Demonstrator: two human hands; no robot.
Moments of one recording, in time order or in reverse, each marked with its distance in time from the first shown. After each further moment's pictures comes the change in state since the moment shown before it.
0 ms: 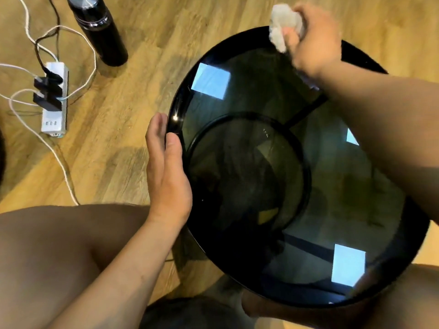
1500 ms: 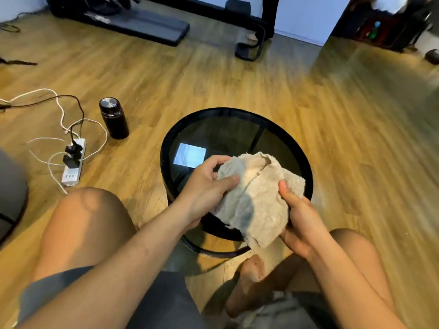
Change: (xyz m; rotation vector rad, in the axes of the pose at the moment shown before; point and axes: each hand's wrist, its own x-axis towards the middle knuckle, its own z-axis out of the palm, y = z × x) left_hand -0.180 0.134 0.009 0.138 -0.666 -0.076; right_hand -0.377 -0.085 -0.218 1.645 -0.142 0.874
